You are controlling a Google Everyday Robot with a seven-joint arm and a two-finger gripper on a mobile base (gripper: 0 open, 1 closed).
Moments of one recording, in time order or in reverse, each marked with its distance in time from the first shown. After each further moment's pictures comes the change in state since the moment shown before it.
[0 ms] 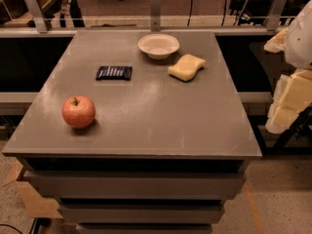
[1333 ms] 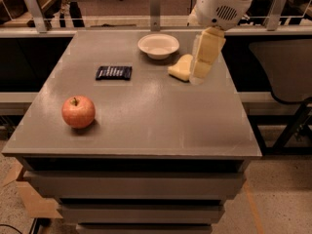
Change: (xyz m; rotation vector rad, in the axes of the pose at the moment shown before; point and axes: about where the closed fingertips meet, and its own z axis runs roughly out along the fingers) arm -0.150 -0.073 0.042 -0.069 -0.141 -0.173
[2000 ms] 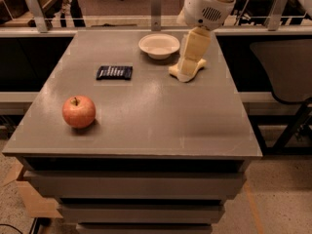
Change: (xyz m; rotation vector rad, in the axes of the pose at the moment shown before) arm -0.019 -0.019 0.022 -0.016 -0.042 -0.013
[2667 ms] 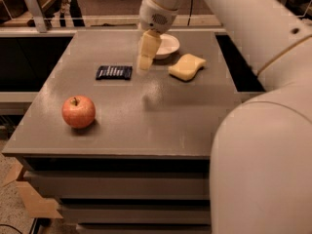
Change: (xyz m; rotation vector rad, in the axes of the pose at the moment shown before) arm -0.071 -0.056 0.088 -0.110 -0.064 -0.036
